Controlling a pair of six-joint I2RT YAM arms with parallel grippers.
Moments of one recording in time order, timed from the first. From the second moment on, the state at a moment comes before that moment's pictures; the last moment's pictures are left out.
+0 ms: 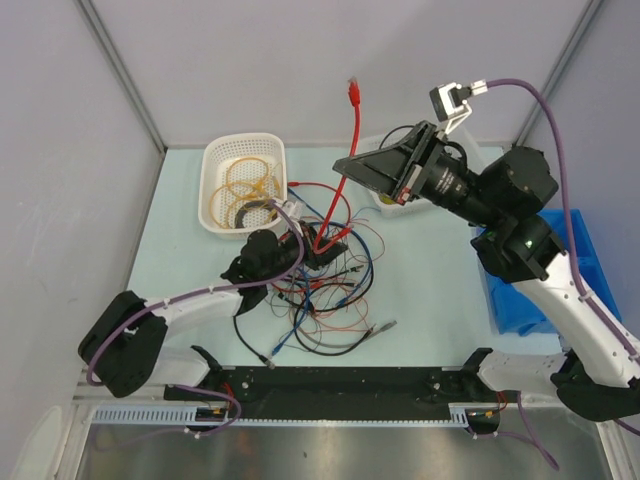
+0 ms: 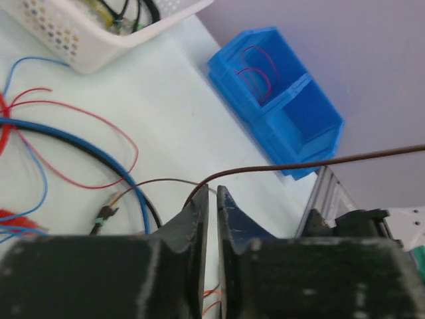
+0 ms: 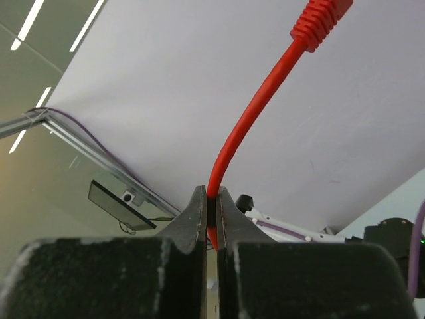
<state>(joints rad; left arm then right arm) -0.70 1.31 0.57 0.69 0.29 -0.67 0.81 1.17 1.60 -0.02 -0.40 1.08</state>
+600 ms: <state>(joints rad) -0.51 1.39 0.63 0.24 0.28 -0.70 0.65 1.09 1.81 -0.19 -0.39 0.97</state>
